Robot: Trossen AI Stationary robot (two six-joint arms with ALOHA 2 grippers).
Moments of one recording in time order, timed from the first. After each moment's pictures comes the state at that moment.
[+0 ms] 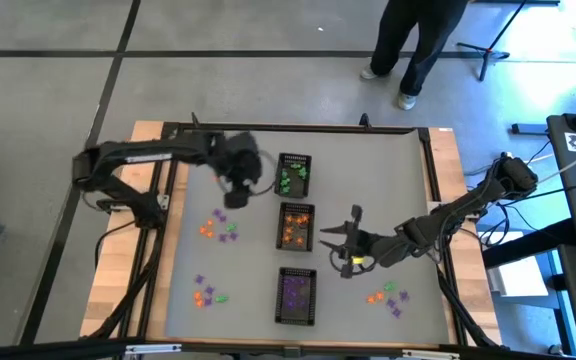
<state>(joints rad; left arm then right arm) 0.28 1.42 1.20 -0.90 0.13 0.17 0.53 1.34 0.73 0.25 0.69 0.10</state>
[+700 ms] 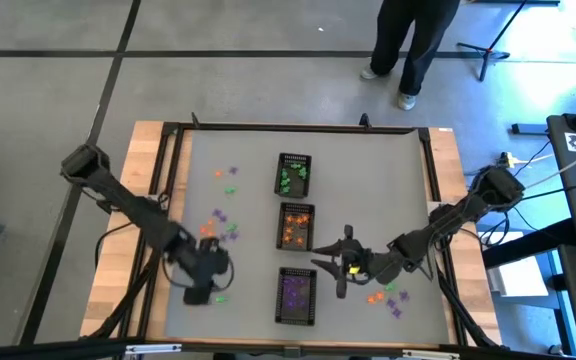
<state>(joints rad) -0.65 1.34 0.79 -0.51 -0.03 -0.70 0.61 1.53 0.72 0.56 0.71 0.41</state>
